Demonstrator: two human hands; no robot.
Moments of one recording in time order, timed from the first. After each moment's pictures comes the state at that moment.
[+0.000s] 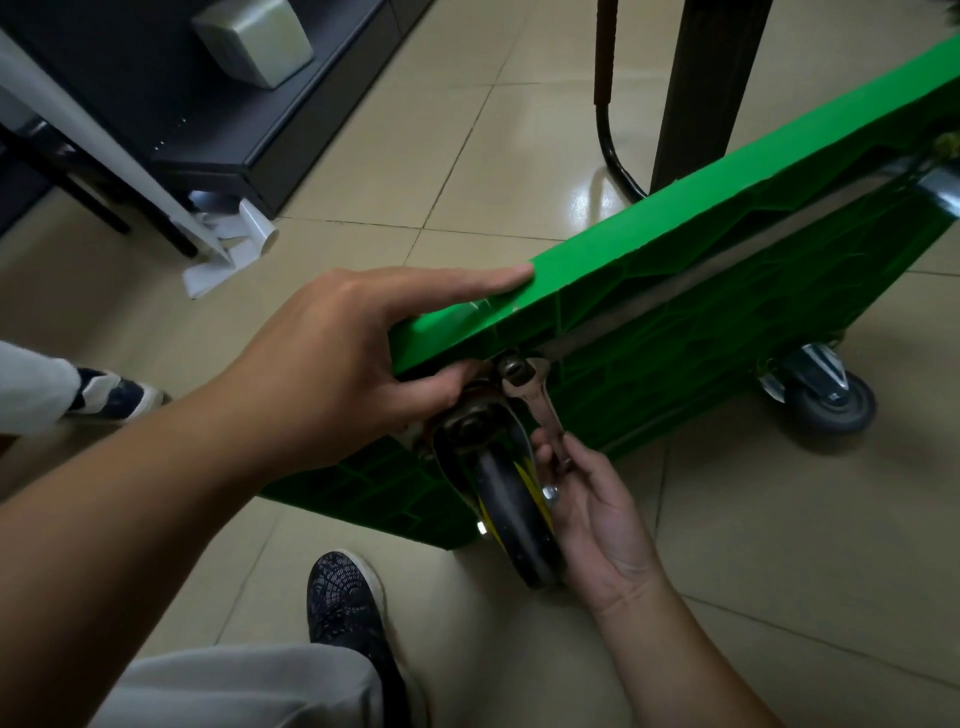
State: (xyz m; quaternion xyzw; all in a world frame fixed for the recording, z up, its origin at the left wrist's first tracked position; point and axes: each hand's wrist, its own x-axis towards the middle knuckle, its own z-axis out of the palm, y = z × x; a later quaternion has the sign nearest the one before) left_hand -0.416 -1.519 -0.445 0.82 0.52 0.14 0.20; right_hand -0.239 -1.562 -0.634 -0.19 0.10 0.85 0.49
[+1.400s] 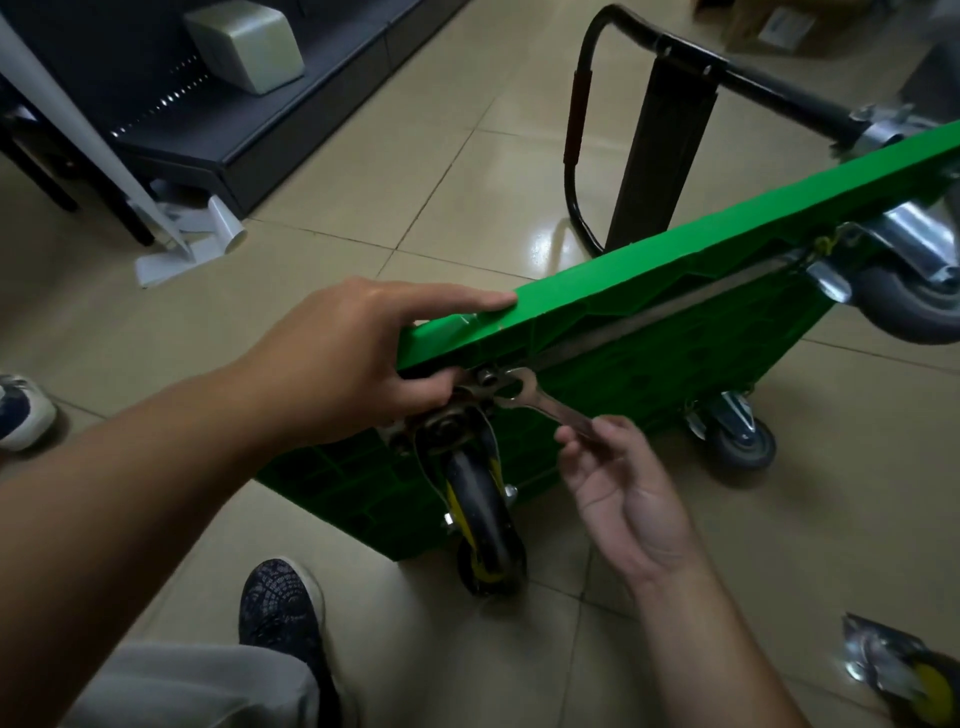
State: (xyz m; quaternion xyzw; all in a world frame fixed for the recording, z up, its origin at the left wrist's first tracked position) left_hand -0.420 -1.518 -0.449 0.81 0.54 0.14 0.17; right_hand -0.179 -1.552 -0.592 -0.30 -0.09 0.75 0.58
